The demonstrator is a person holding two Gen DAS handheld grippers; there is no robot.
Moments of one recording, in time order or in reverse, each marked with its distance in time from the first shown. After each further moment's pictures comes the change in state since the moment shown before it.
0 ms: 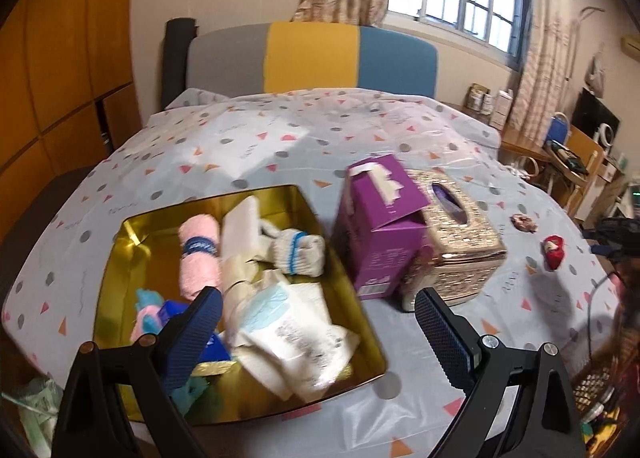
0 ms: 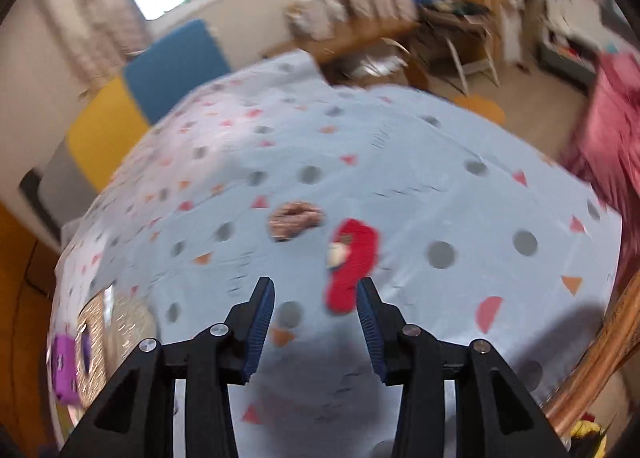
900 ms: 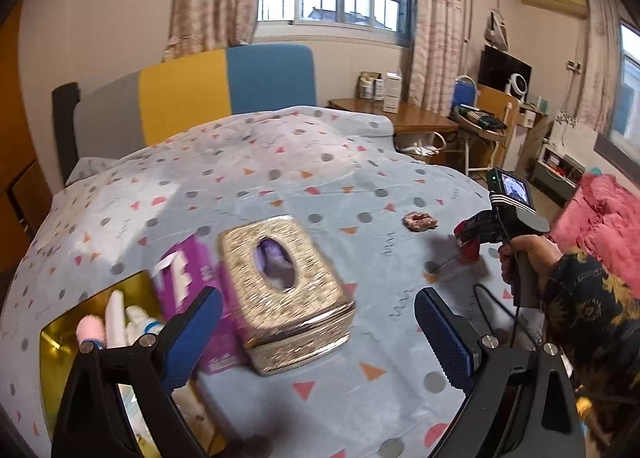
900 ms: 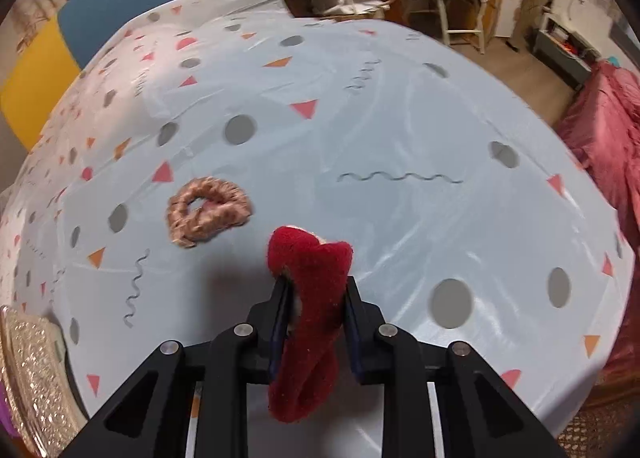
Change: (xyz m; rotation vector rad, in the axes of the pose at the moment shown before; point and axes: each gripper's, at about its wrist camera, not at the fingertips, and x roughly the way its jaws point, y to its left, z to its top) left arm 0.001 -0.154 0.060 0.270 -0.028 -0.251; right arm 0.111 -0.016 0.031 -0.058 0.189 -0.199
